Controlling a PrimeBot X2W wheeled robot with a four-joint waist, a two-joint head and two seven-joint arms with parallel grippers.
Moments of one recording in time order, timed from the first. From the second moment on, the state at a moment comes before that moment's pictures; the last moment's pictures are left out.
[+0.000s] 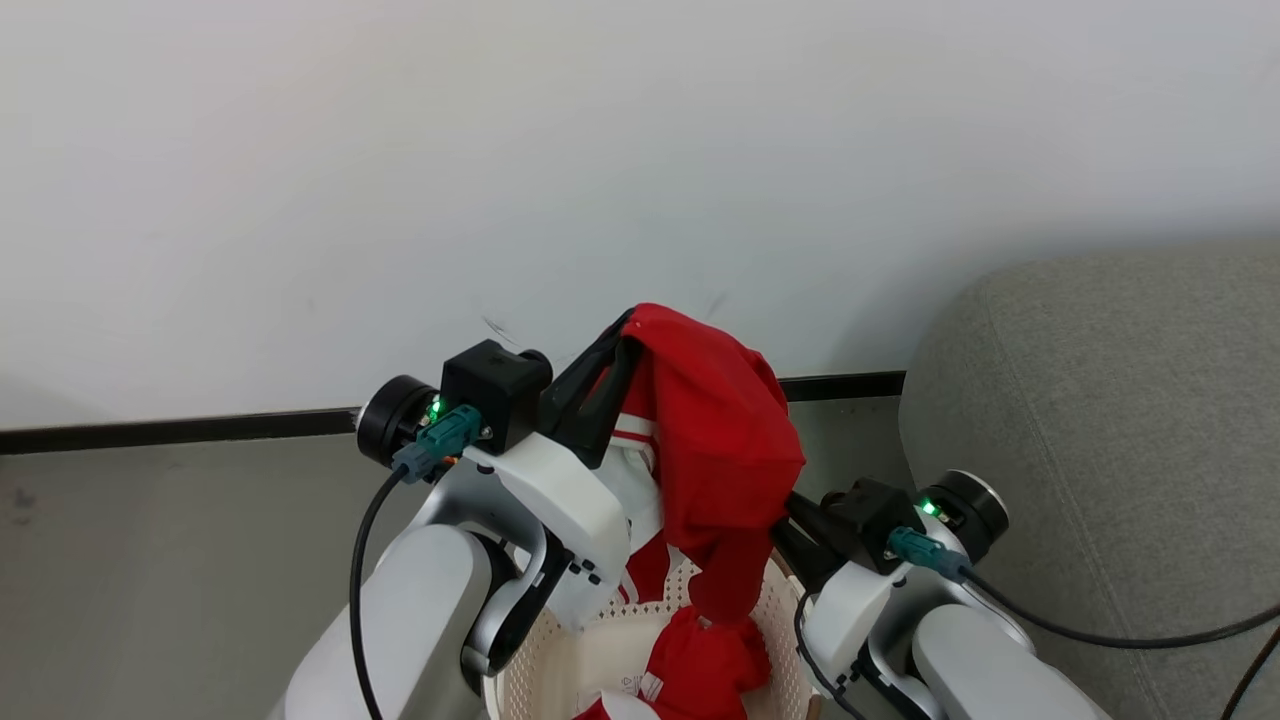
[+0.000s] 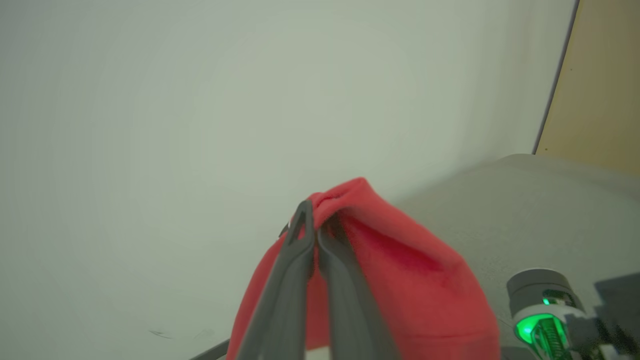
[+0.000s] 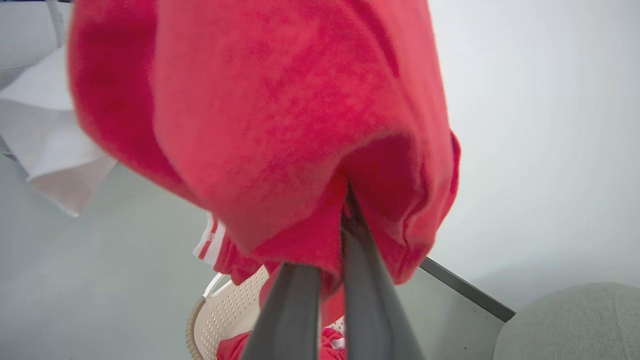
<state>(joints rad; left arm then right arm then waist) -0.49 0.04 -0.52 0.08 -0.44 0.03 0.07 -0.37 -0.06 0.55 0.42 0.03 0.12 -0.26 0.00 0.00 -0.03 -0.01</state>
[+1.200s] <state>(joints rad) -0.33 0.04 -0.62 0.21 -0.53 -0.07 -0.13 -0.13 -0.25 -0.07 0.01 0.11 0.12 -0.26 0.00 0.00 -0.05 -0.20</state>
